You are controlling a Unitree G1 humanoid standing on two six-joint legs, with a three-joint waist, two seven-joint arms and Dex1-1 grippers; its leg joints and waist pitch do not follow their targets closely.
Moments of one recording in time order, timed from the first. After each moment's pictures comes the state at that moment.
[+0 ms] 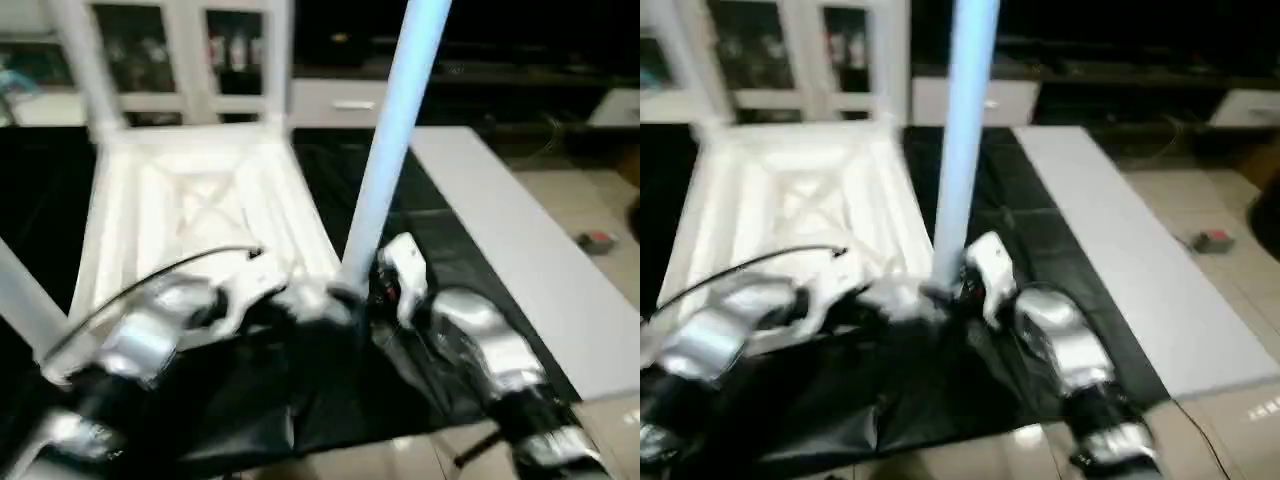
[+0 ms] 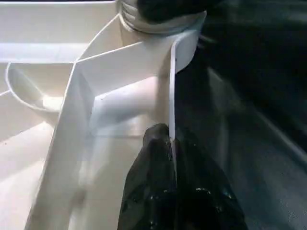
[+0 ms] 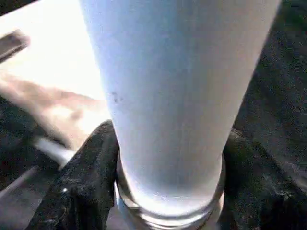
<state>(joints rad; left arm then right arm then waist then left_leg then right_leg) -0.50 0.38 -0.31 0.29 0.06 0.46 -0.92 -0.49 -0.10 0.12 0.53 0.18 0.23 0.56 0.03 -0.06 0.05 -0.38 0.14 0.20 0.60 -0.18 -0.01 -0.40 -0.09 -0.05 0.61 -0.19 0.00</state>
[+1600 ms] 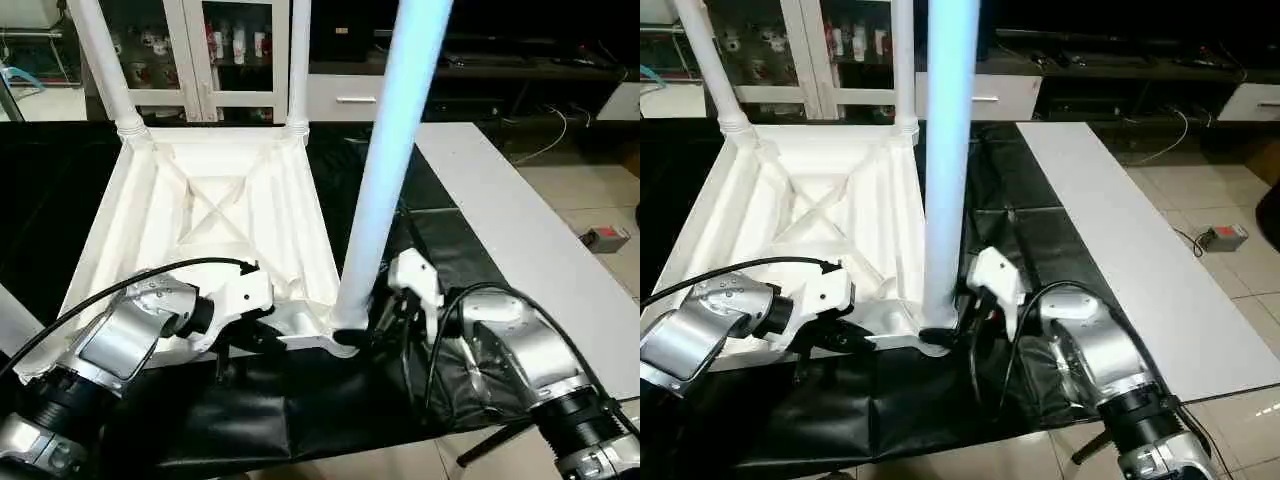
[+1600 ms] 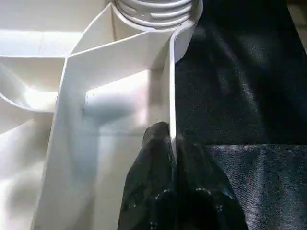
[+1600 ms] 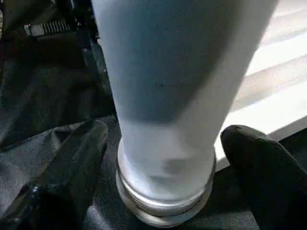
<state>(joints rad) -0.43 0.61 -0.37 0.14 -0.02 0.38 -1.26 -0.39 -0.39 0.28 0.25 0.20 0.22 1.10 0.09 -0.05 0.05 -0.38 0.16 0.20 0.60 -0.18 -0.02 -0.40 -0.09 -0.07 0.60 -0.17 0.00</state>
